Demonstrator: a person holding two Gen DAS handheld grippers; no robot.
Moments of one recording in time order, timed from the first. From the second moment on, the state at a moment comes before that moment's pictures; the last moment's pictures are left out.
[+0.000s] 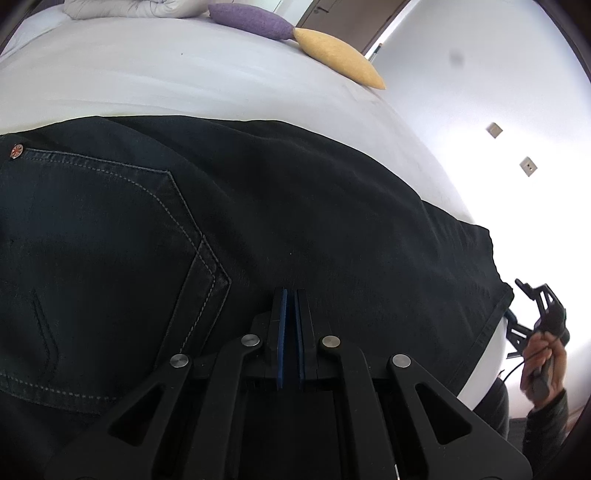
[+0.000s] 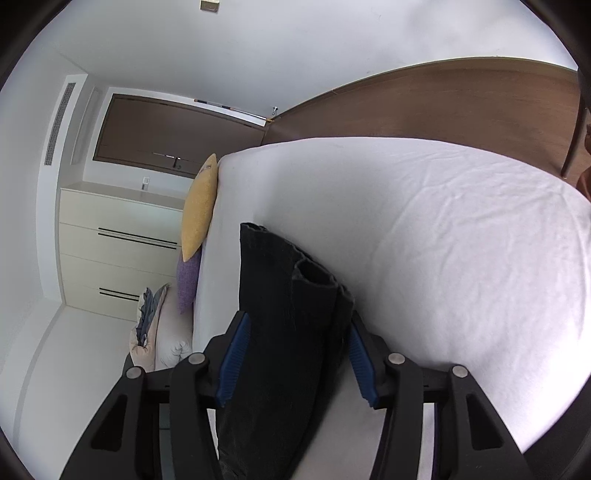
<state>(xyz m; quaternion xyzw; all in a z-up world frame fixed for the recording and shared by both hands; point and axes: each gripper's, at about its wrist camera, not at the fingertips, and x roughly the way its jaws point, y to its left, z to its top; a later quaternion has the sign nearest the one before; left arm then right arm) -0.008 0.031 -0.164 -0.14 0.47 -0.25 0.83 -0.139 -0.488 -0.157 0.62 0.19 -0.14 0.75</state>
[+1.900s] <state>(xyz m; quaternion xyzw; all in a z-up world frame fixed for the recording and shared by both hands) 0.043 -0.066 -0.166 -0.28 0.56 -0.35 0.70 -0.015 -0.106 -0.132 -0.25 0.30 -0.05 0.92</state>
